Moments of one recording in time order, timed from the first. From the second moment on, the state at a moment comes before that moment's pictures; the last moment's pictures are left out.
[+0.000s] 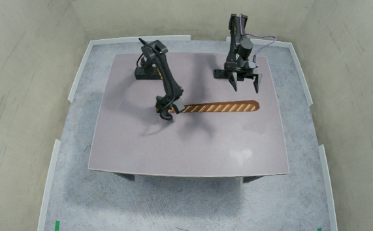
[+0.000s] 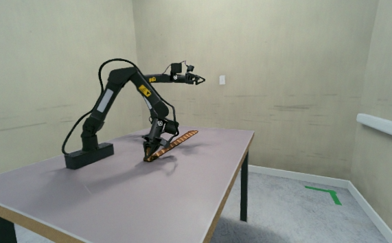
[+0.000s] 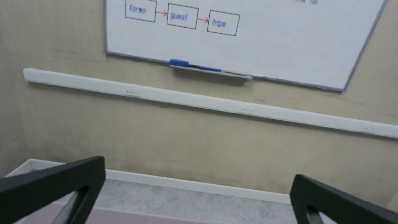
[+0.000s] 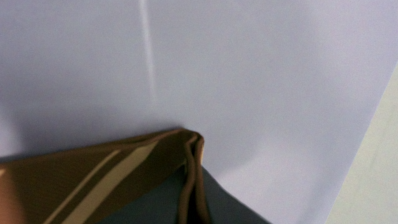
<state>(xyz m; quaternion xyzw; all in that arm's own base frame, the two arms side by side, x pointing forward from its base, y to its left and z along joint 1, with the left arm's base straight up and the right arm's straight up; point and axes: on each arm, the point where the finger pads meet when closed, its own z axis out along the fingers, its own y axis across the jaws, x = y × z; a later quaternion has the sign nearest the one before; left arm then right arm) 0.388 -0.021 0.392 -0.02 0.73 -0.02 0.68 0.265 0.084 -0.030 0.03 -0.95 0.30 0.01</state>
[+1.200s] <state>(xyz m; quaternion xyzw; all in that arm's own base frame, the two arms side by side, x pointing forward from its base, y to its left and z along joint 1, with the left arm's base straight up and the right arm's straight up) 0.388 -0.021 0.392 -0.02 0.73 -0.02 0.68 0.266 0.089 -0.024 0.03 -0.95 0.31 0.01</state>
